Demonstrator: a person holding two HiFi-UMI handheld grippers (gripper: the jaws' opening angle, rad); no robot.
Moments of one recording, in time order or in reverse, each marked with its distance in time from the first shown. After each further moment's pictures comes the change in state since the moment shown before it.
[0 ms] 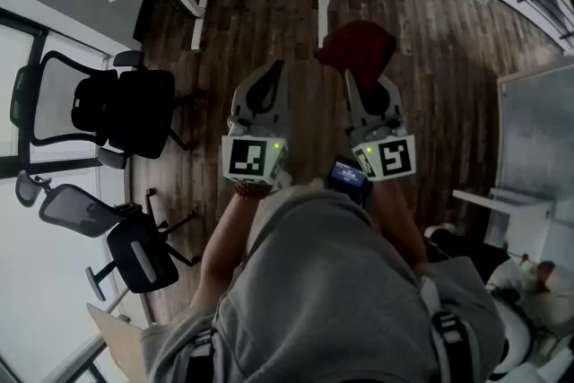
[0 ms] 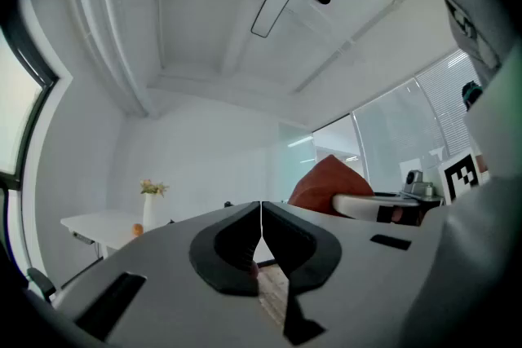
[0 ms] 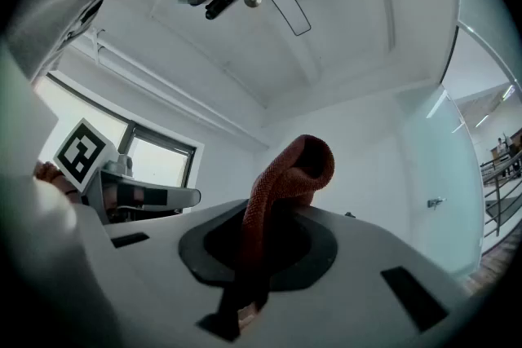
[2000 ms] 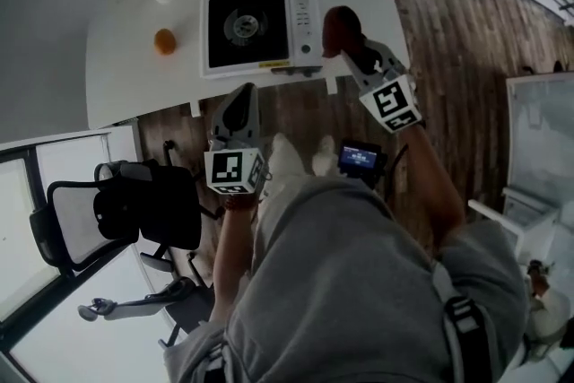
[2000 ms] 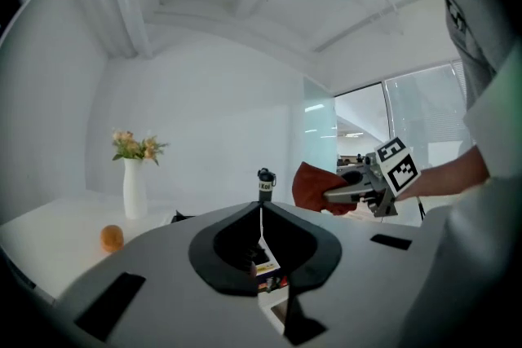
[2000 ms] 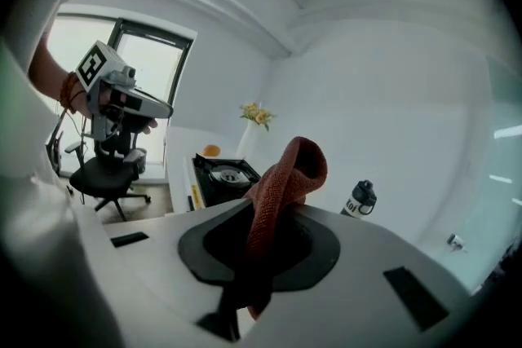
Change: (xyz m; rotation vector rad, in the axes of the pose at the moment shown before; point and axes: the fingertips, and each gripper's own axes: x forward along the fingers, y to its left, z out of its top) left arm 0.408 0.323 -0.104 -0.039 0.219 -0.065; right arm 0.457 -0.263 -0.252 -0.278 0.611 0.157
